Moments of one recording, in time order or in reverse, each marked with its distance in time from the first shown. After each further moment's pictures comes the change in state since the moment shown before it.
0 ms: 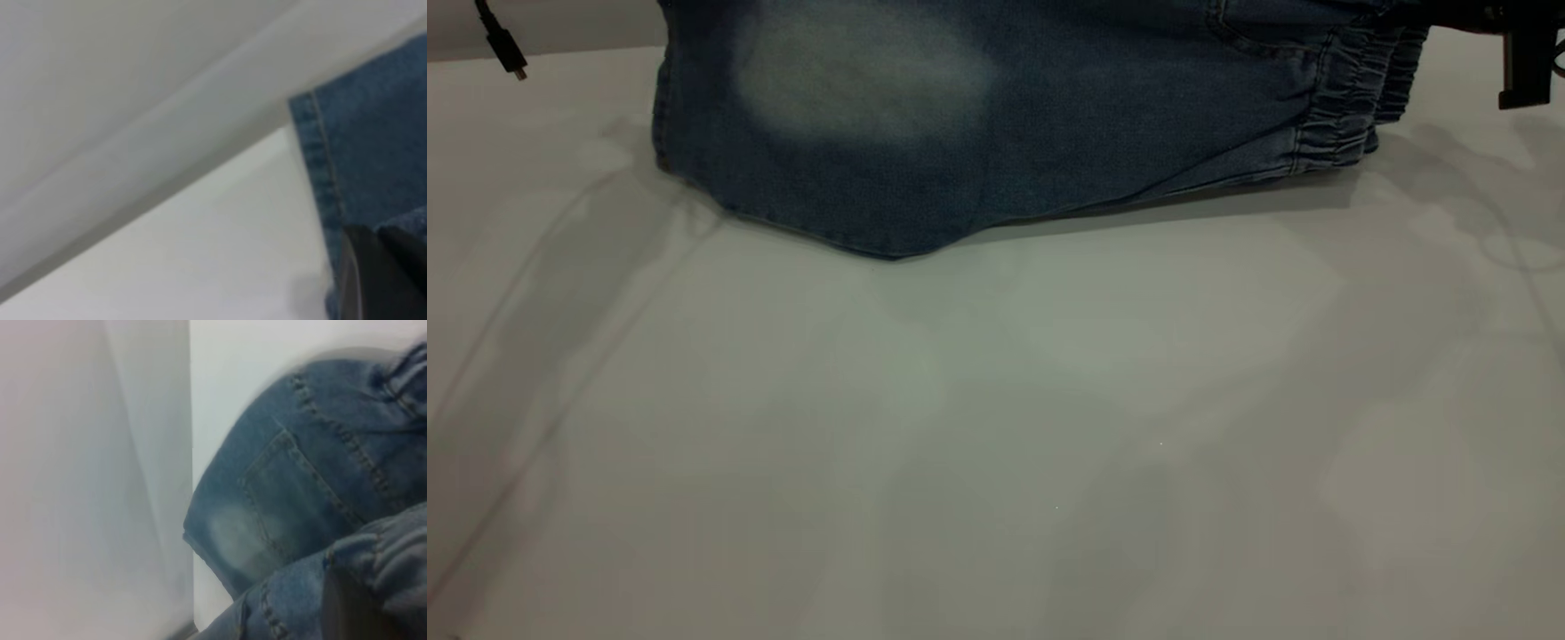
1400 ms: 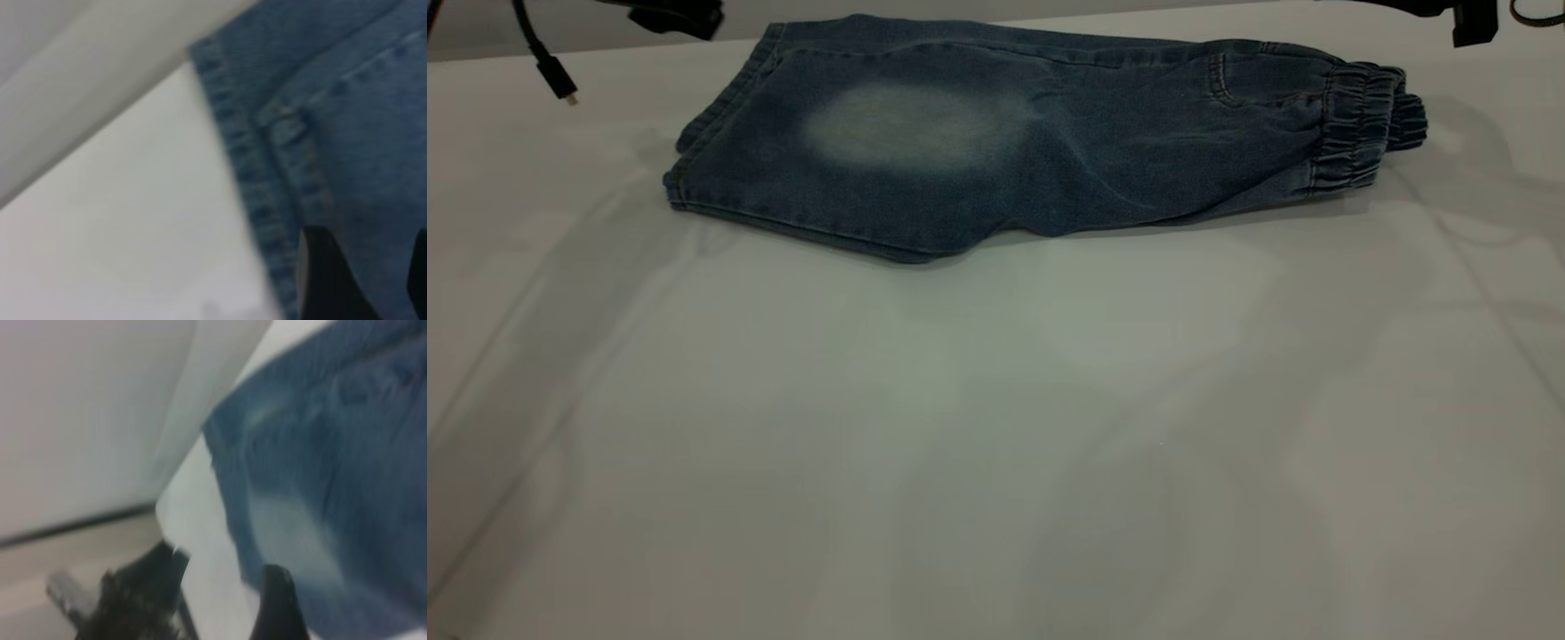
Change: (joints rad) left arm -0.045 0.000 0.000 -0.006 0.231 0.051; right arm 0.059 0.011 -0.116 -0.126 0.207 -0.229
